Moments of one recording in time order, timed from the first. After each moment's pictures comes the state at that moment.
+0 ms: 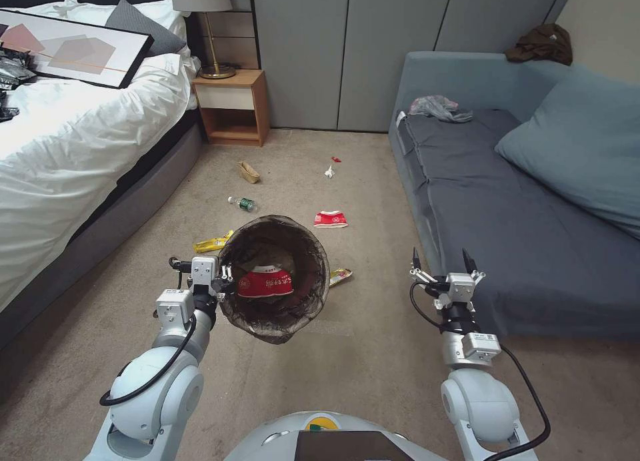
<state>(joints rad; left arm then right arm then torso) 1.56 -1.34 -0.50 -2.45 -0.23 0.64 -0.20 -1.62 1.45 0.61 2.14 0.00 0.15 0.12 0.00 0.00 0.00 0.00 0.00</state>
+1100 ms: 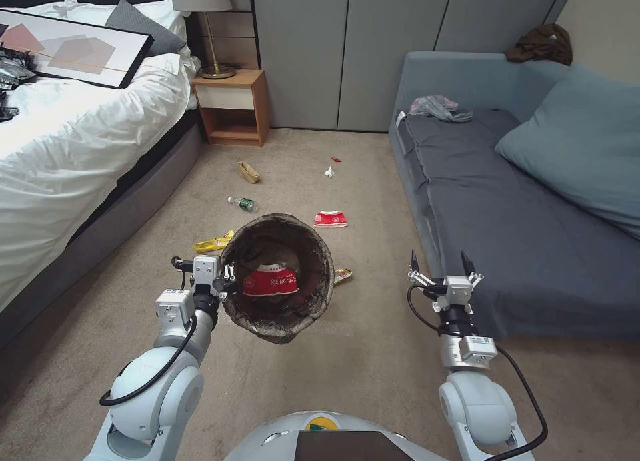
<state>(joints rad) 1.56 -1.33 -0.50 -2.45 -0.26 0.63 -0.20 -1.63 1.46 0.60 2.13 -0.03 0.17 0.13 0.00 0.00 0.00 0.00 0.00</state>
